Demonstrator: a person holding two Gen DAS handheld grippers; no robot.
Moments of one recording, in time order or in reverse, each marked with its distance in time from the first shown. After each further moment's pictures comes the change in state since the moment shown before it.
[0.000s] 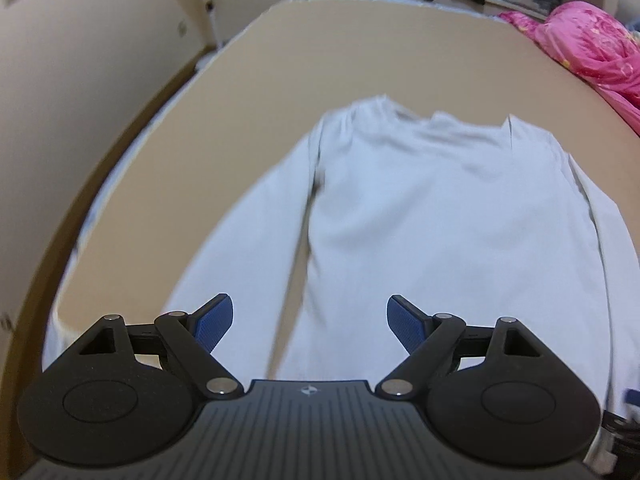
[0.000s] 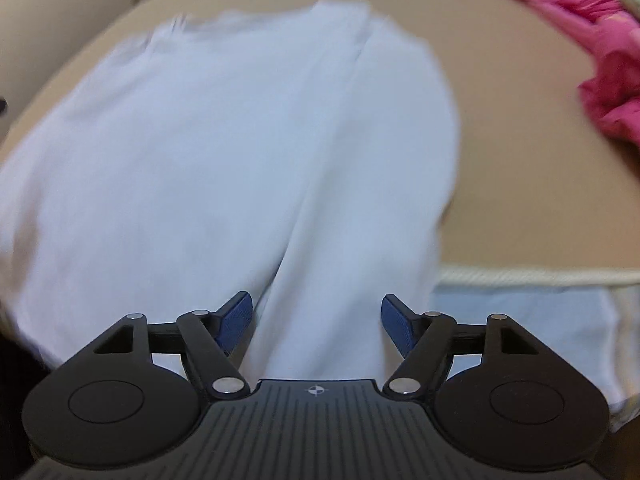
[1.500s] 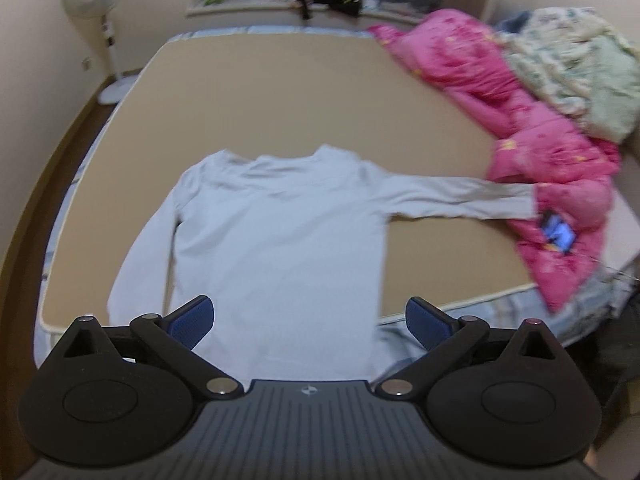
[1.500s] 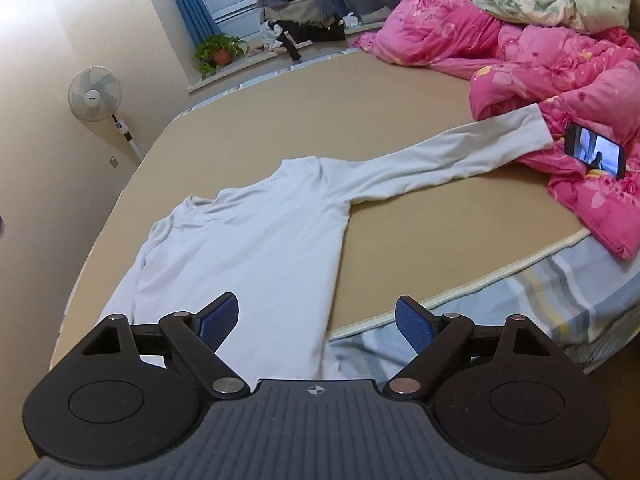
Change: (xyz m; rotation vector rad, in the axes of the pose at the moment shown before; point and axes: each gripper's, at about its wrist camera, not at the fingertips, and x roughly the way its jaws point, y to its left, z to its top) left arm -0.301 -0.106 0.011 0.155 -0.043 -0.309; right arm -0.257 0.002 -0.016 0.365 -0.353 0.049
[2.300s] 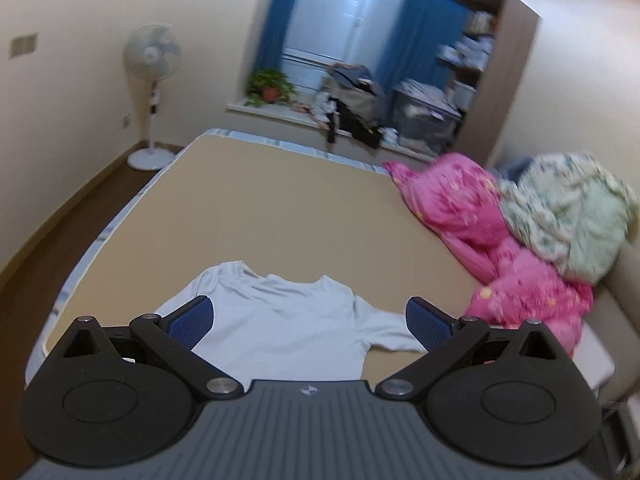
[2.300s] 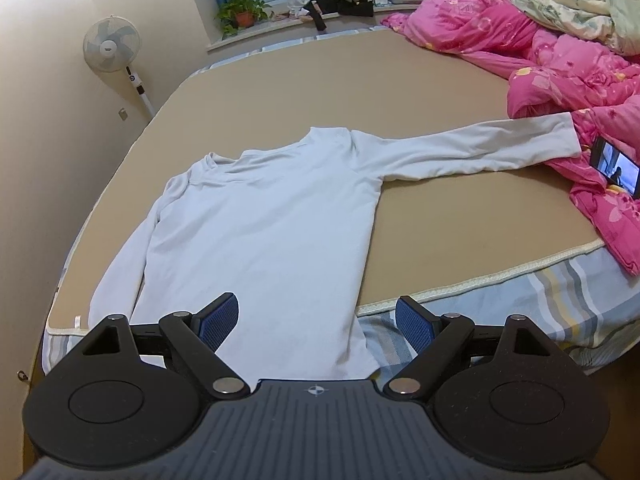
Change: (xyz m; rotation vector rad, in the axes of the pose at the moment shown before) left arm -0.129 0.044 0.005 -0.250 -0.349 -0.022; right arm 0.014 0.051 -0.002 -0.108 0.094 -0.022
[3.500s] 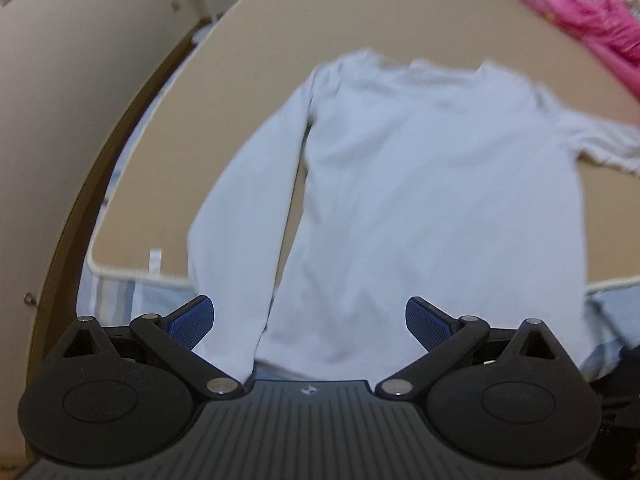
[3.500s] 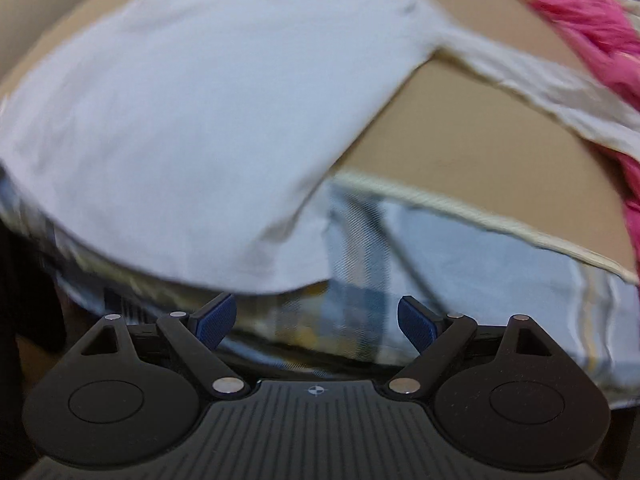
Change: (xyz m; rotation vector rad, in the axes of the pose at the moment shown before) left arm 0.267 0.140 -0.164 0.219 0.483 0.389; right arm 0.165 -0.018 -0.087 -0.445 0.357 -0.074
